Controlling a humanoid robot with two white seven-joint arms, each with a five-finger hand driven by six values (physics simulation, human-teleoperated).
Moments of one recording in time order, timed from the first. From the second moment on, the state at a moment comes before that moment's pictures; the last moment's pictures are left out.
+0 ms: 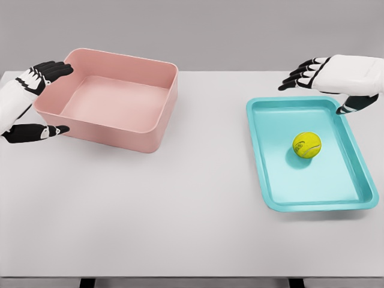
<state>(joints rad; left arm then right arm) -0.05 0.75 0.01 -1.72 -0.21 -0.61 -0.13 -0.97 -1.14 0.84 -1.71 0.17 -0.43 0.61</state>
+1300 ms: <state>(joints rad) -0.05 0.75 0.01 -1.73 -0.21 -0.61 -0.13 -0.96 -1.06 1.17 -1.26 -0.33 -0.35 0.61</state>
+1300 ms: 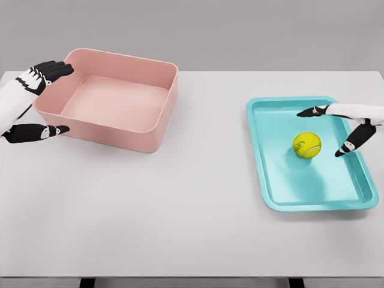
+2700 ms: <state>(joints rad) -0.04 0.75 0.01 -1.73 -0.21 -0.61 -0.13 -0.97 -0.95 1.24 -1.16 -0.23 -0.36 0.61</state>
